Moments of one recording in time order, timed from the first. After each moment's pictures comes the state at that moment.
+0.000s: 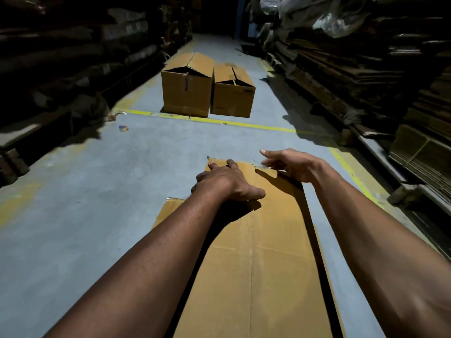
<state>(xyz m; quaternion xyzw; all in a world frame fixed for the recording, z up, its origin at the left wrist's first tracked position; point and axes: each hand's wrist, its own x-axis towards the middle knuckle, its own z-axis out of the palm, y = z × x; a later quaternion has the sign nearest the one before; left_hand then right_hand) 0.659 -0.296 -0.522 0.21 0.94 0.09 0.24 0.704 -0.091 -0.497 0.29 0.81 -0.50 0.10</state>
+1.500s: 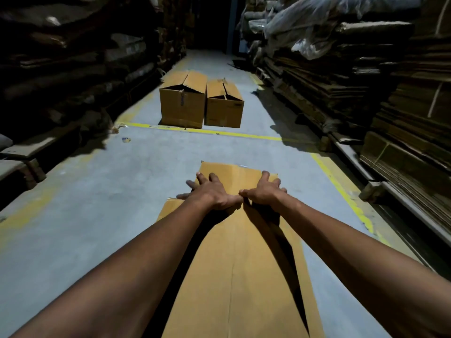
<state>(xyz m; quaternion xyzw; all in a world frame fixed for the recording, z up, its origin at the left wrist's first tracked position) 0.722 -0.346 -0.518 0.18 0.95 0.13 0.20 0.794 -0.197 -0.510 0.41 0.89 -0.21 0.04</state>
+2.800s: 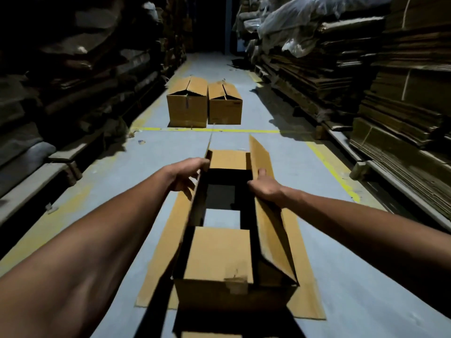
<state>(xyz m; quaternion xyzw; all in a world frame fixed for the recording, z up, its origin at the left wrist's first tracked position) 0.779 -0.476 -0.428 0.17 0.81 0.43 0.36 0.913 -0.260 -0.466 0.31 0.88 -0.35 0.05</state>
